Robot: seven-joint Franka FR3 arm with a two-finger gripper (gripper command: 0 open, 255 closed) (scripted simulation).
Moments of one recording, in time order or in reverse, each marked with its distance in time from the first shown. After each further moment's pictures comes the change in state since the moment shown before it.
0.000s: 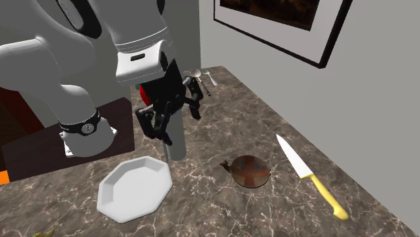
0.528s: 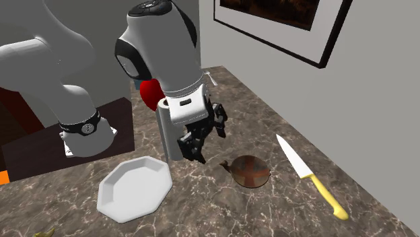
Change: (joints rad) arm 0.099 0.322 0.026 0.054 0.160 0.319 -0.092
